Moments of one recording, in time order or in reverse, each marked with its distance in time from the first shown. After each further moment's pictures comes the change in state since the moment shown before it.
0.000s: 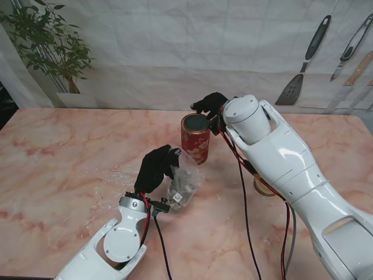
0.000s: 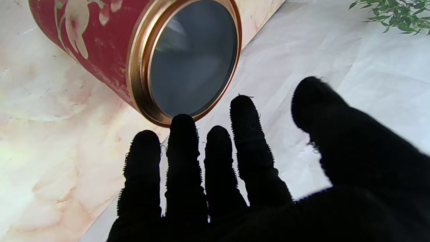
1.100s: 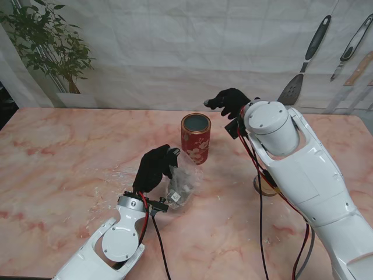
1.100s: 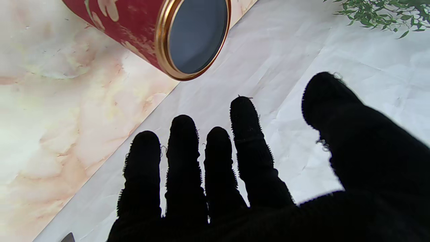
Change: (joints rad) left arm 0.003 0.005 -0.012 -0.006 0.019 0.011 -0.006; right arm -0.192 0.092 0.177 -0.301 -0.146 -0.008 0.081; left_hand 0.000 0.000 0.000 0.000 0.000 0.000 0.000 0.000 0.000 0.000 0.000 0.000 0.000 0.000 0.000 0.000 0.000 0.000 0.000 0.000; right_hand -0.040 -0.021 -0.010 0.000 -0.004 0.000 -0.067 0.026 -0.012 0.003 -0.011 0.000 -0.015 0.000 0.000 0.000 -0.010 0.000 0.000 0.000
